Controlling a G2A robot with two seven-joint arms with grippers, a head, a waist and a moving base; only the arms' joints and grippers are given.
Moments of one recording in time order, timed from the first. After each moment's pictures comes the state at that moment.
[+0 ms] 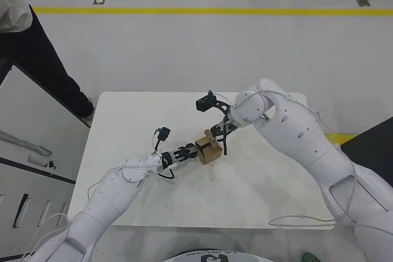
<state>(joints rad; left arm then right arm) 1.17 -1.18 -0.91 -1.12 -0.08 -0.38 -0.58 -0.57 -1.25 0.62 -1.28 -0.45 -0.01 1.42</state>
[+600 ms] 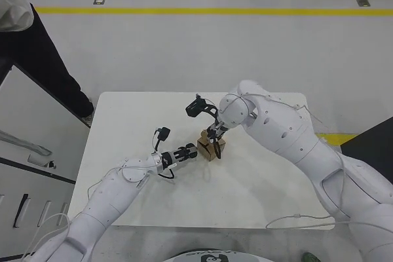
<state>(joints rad) 1.17 -1.18 -0.91 -1.12 -0.08 -0.38 -0.58 -0.50 -1.31 0.50 -1.23 -0.54 -0.06 1.42</state>
